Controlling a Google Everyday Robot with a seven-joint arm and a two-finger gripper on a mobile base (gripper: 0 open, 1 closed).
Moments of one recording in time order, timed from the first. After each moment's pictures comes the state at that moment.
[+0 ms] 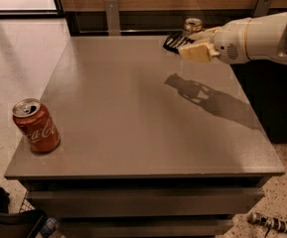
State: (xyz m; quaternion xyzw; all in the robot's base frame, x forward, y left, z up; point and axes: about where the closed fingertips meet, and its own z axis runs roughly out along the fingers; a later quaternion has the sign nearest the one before) arm 0.629 -0.128 0.943 -0.41 0.74 0.20 0.50
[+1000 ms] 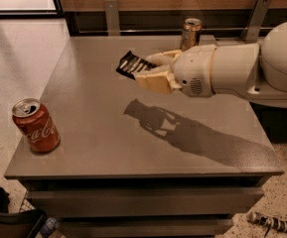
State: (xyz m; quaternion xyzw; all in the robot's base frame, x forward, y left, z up) arm 0.520 -0.016 0.945 -0.45 0.68 0.26 0.51
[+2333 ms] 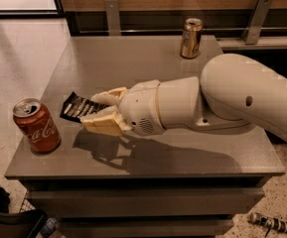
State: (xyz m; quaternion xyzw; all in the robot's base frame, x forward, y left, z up) arm 0.434 0.094 0.908 -0.52 0.64 0.35 0.45
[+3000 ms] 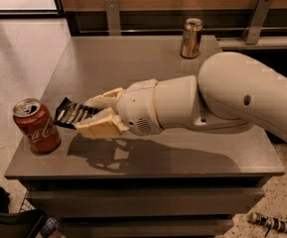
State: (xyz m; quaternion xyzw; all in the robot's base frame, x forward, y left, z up) arm 0.430 0.099 0.911 -0.53 0.64 0.35 0.45
